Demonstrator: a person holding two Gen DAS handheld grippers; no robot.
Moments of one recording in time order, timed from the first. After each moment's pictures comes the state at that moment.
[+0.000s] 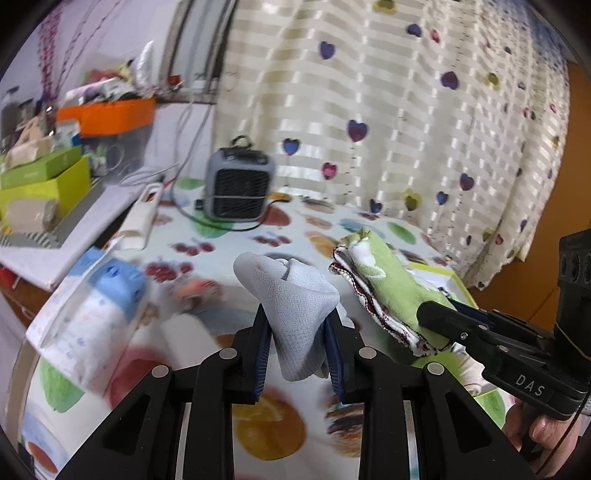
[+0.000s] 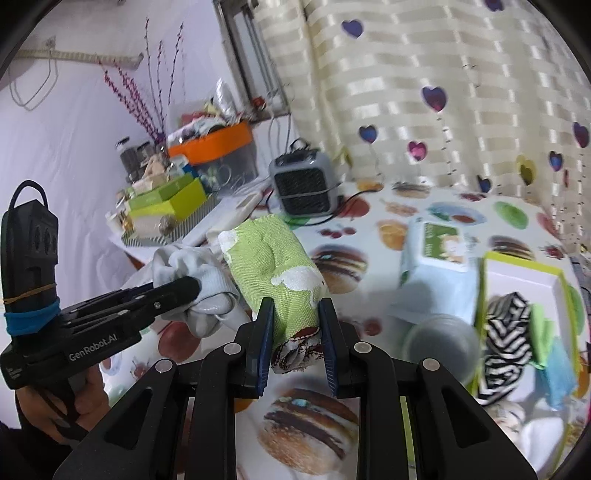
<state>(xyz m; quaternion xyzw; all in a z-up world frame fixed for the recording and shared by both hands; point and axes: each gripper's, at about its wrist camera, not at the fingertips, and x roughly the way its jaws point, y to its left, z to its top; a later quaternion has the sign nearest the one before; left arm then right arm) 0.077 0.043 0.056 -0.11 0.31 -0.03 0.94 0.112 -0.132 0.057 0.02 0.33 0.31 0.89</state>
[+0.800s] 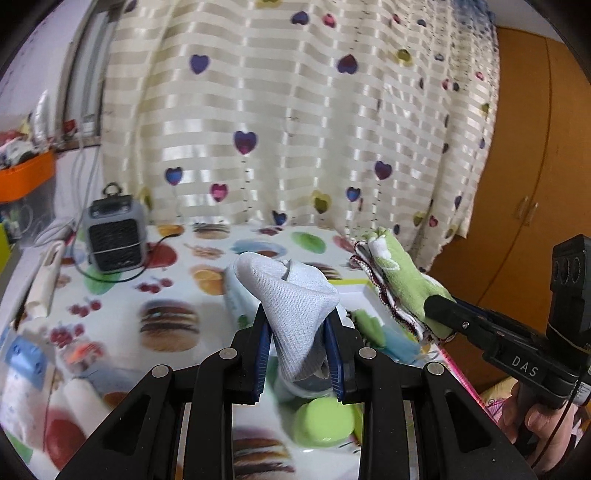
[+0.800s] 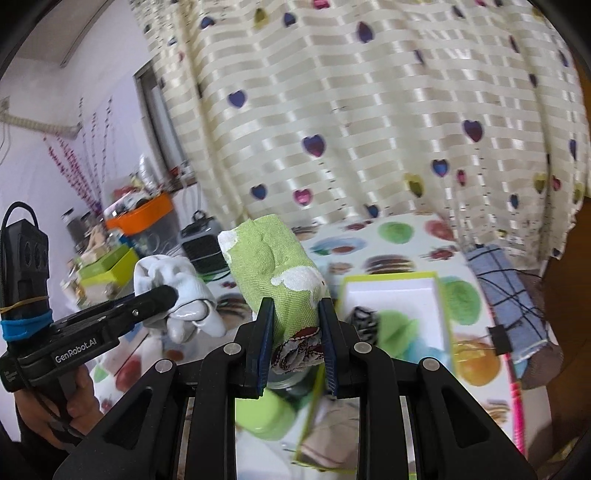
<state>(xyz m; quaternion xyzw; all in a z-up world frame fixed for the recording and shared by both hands) 0.116 -0.074 0.097 -0.06 0.28 -0.16 0.94 0.106 -0.275 0.088 0.09 0.28 0.18 0.94</state>
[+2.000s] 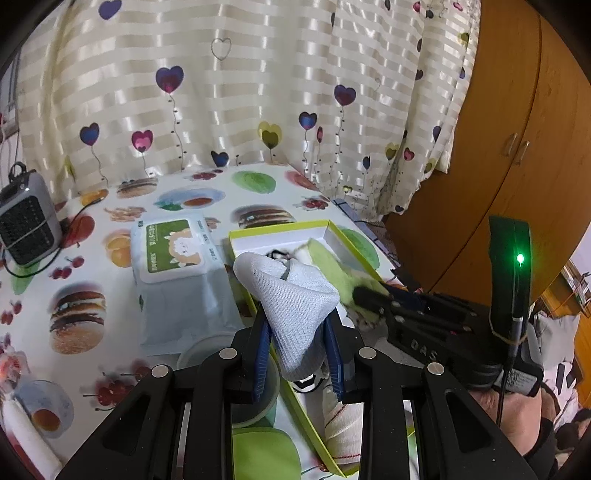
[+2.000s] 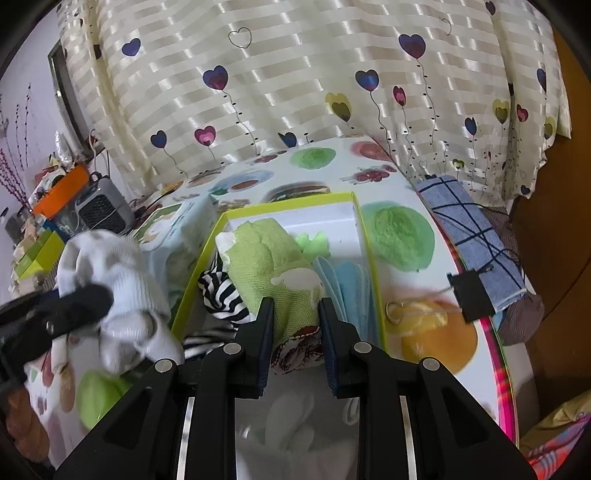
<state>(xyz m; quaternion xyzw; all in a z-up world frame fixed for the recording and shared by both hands) 0.180 -0.166 0.033 -0.01 0.38 -0.22 0.90 0.185 -0.326 -0.012 0.09 0.39 0.09 0.91</state>
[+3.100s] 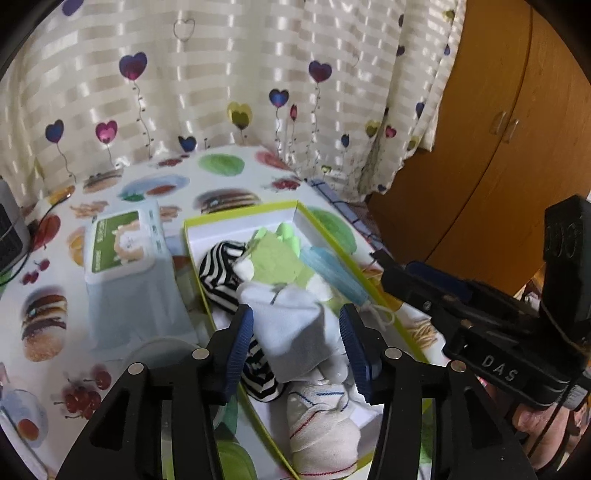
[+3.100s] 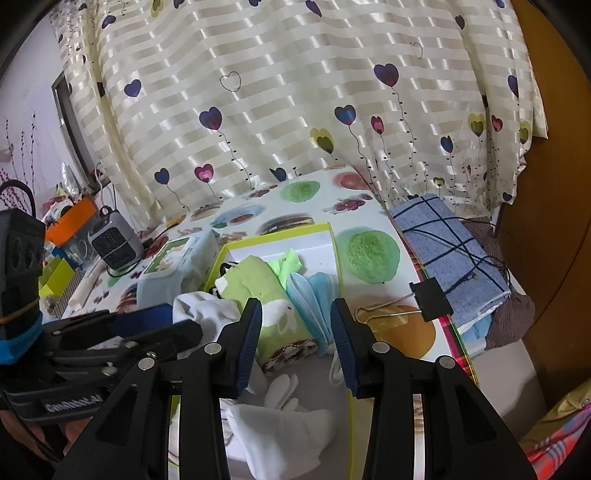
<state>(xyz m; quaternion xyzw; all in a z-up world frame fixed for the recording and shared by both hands) 0.188 -0.201 0.021 0.00 0.40 -0.26 0.88 0.144 -0.351 0.018 0.12 0.34 0.07 0.93</state>
